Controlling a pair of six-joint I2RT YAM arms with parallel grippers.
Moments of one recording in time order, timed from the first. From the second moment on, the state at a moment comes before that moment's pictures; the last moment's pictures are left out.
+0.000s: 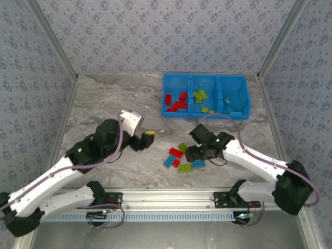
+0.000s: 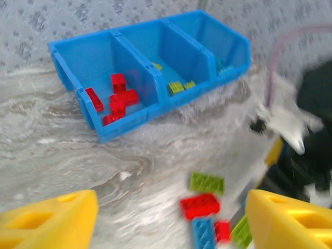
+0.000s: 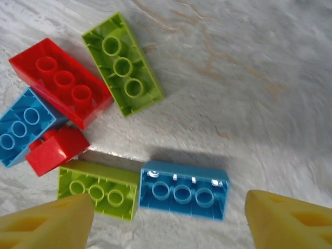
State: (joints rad) left arm -0.91 0.79 0.91 -0.54 -0.10 -0.17; right arm 0.77 1.23 0.80 -0.81 0.04 0.51
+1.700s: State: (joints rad) left arm -1.08 0.76 0.65 -0.46 0.31 0.16; right arm 0.71 1.58 0.92 -0.65 0.03 0.23
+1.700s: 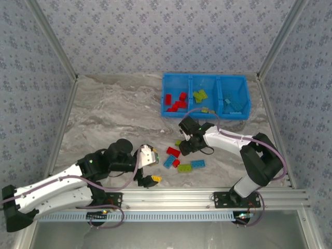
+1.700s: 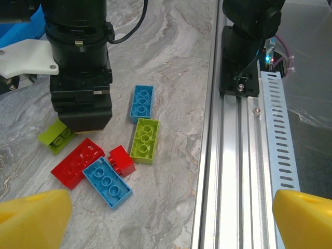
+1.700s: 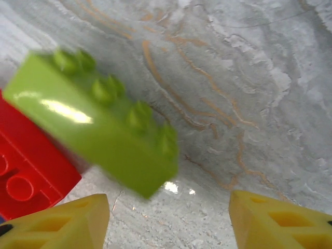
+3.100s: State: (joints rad) left arm -1.08 0.71 0.58 -0.33 0.23 0.12; right arm 0.54 1.43 1.04 -0.62 0.09 0.35
